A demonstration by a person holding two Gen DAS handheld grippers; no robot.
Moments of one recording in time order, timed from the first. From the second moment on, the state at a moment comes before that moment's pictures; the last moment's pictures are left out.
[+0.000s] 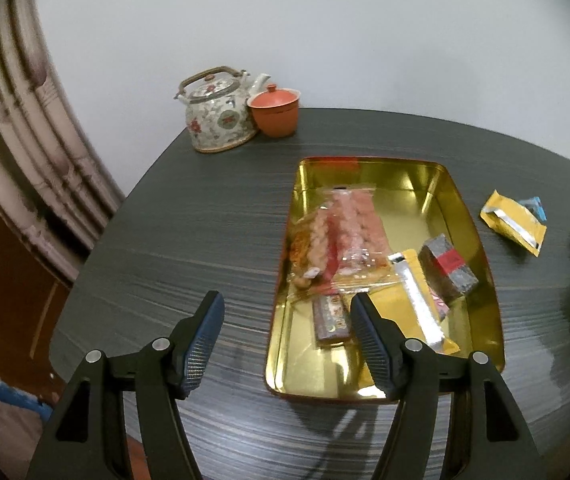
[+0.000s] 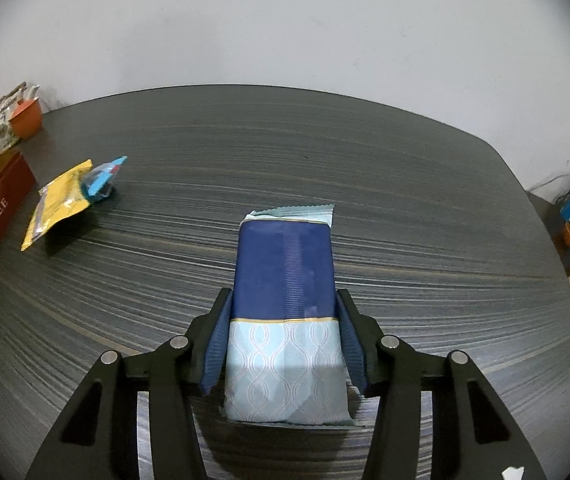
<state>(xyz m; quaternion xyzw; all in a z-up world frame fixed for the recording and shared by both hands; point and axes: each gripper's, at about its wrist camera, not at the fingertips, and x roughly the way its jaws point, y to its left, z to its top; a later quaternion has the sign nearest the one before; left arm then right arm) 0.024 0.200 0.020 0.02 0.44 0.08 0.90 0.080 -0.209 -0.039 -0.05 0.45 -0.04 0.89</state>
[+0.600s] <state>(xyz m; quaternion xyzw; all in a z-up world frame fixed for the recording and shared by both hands) 0.021 0.233 0.025 -0.02 0.43 0.13 0.89 0.067 -0.060 0.038 -0.05 0.41 0.13 0.90</state>
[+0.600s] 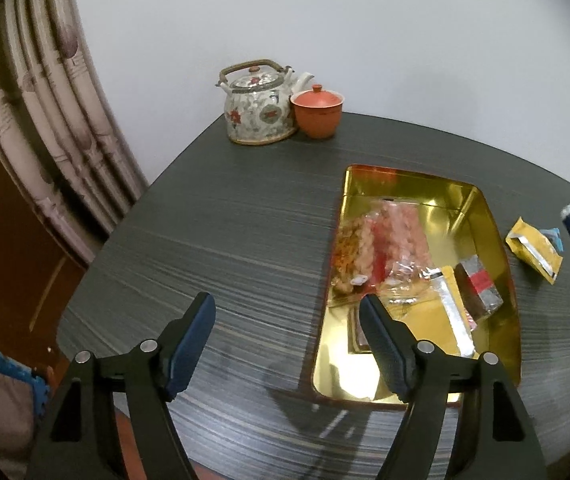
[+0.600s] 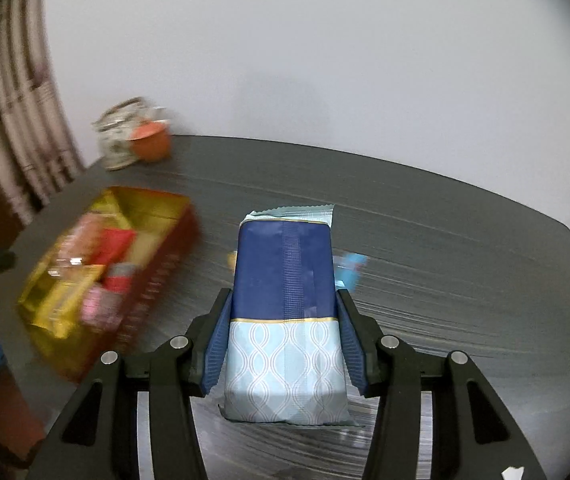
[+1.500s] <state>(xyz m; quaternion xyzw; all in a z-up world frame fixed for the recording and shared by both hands) 0.024 0.264 0.010 -0.08 0.47 0.17 0.86 0.064 0.096 0.008 -0.11 0.43 0.25 0.86</state>
